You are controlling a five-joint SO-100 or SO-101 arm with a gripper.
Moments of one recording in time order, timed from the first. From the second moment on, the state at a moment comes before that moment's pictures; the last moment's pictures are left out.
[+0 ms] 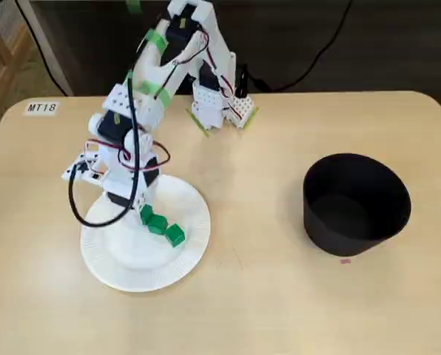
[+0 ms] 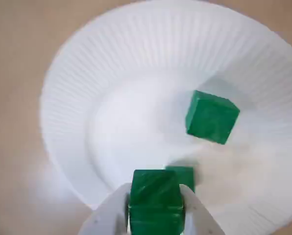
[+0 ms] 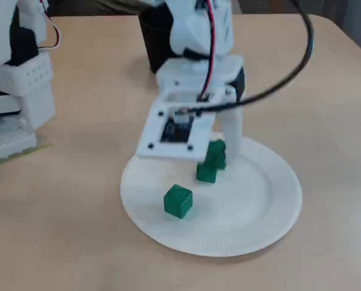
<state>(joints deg) 29.4 83.2 78.3 74.7 -10.0</state>
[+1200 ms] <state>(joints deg) -36.3 118.2 125.4 26.2 2.5</state>
